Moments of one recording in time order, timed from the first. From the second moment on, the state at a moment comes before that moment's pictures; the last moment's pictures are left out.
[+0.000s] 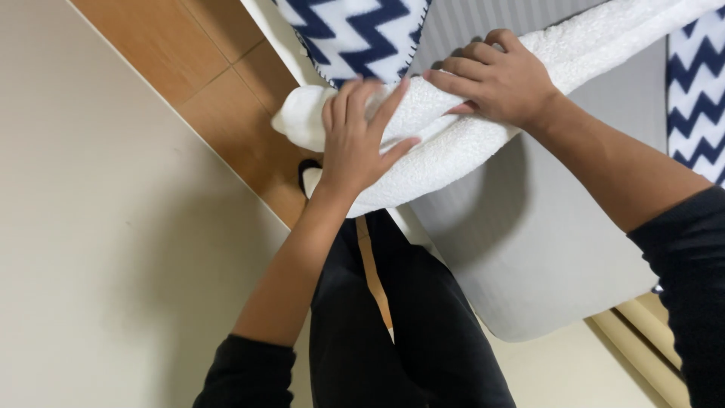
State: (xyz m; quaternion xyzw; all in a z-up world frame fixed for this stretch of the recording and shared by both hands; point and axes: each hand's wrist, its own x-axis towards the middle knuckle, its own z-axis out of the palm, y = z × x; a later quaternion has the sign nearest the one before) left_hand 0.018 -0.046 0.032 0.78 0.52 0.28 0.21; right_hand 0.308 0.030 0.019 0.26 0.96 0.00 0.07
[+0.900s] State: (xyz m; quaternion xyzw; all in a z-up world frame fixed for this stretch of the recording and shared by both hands) left_hand 0.034 -0.086 -0.007 0.79 0.53 0.21 0.22; right_hand 0.289 -0.047 0.063 0.40 0.91 -0.06 -0.06
